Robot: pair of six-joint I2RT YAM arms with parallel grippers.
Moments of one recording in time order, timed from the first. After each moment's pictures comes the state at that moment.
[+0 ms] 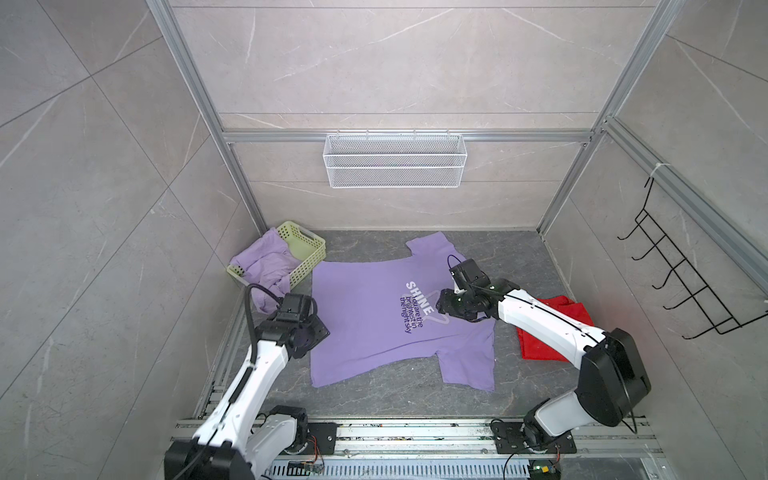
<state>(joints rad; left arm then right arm) -0.16 1.10 0.76 -0.79 0.02 -0.79 0.51 1.57 1.13 -0.62 -0.05 0.67</state>
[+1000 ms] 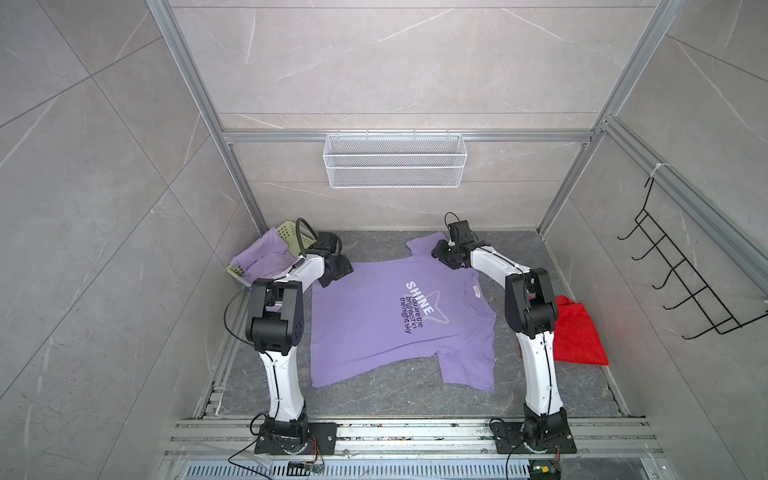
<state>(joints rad) -0.16 2.05 1.52 -0.51 0.03 -0.59 0.28 2.34 1.87 -0.37 -0.11 0.71</state>
